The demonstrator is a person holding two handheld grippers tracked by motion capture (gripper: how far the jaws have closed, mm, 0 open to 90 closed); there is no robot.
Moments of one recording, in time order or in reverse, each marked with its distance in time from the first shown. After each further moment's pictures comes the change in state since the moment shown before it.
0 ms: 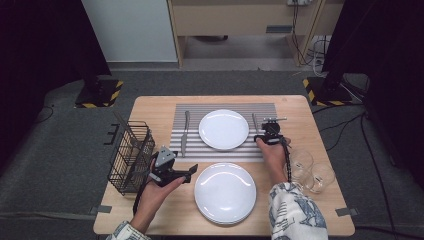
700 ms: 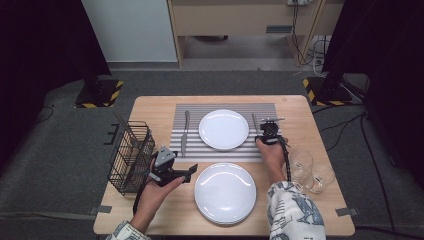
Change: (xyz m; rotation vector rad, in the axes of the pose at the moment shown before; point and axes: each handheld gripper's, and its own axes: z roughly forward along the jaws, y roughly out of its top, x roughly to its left) left arm 0.001 0.000 0.000 -0.003 -0.005 -0.011; right arm 0.003 0.000 0.006 0.026 0.009 -0.021
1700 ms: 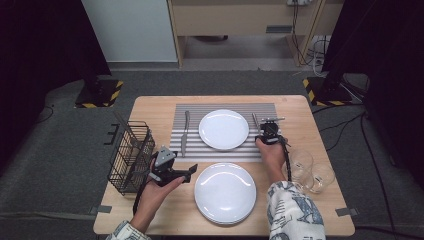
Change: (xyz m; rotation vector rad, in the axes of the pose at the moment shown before) left arm 0.001 -0.001 0.001 0.007 0.003 -0.001; right arm 0.000 0.000 0.002 -0.001 0.010 0.008
